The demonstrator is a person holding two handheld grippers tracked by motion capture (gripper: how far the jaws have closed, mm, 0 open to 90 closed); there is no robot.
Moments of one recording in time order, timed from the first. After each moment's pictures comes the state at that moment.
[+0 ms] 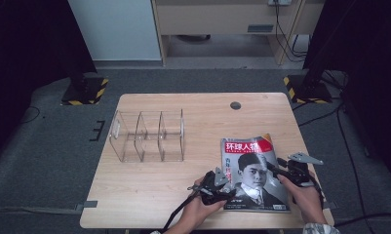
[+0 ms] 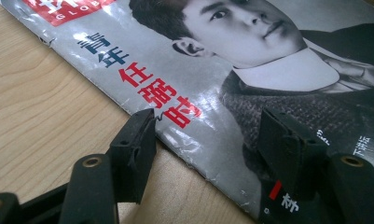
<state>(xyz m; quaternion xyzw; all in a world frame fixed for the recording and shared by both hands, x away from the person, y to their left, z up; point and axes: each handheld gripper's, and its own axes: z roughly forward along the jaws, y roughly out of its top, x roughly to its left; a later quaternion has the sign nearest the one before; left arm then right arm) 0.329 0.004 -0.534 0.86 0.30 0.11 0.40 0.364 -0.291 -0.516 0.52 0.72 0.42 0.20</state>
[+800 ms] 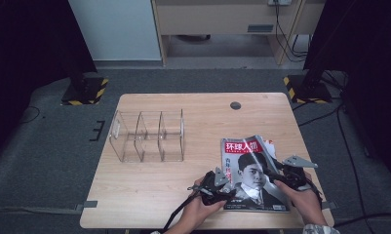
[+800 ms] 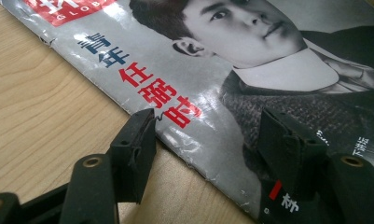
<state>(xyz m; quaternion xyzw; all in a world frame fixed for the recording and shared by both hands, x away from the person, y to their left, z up) 0.329 0.004 -0.534 0.86 0.30 0.11 0.40 0.353 -0.278 -0.514 0.48 0.75 0.41 0.20</state>
